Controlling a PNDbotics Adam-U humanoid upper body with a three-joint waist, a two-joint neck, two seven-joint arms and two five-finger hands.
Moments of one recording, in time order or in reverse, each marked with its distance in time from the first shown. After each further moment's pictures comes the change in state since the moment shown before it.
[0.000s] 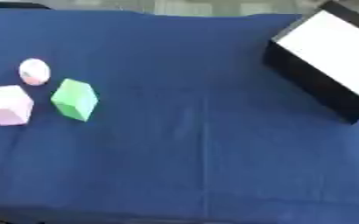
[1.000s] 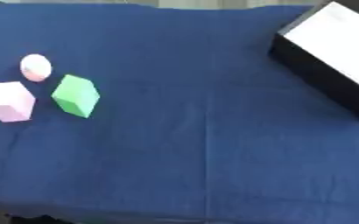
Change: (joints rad) left arm -0.024 0.115 0.020 0.024 0.043 -0.027 -0.183; right arm 0.091 0.115 -0.088 -0.054 0.090 0.058 -0.063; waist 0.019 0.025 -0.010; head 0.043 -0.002
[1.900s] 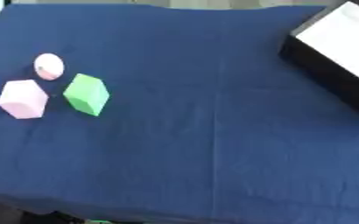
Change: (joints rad) left arm -0.211 0.326 -0.166 0.281 -0.422 -0.091 -0.810; right arm 0.026 0.000 0.006 -0.001 0.043 0.000 0.011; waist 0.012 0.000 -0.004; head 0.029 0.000
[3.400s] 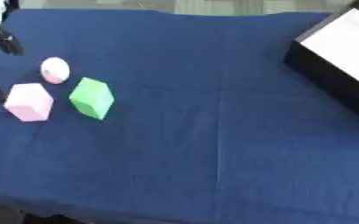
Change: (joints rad) left arm -0.194 -0.156 -0.119 0.307 -0.489 -0.155 -0.131; right arm -0.002 0.023 0.020 0.023 0.038 0.026 0.043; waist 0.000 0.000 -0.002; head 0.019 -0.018
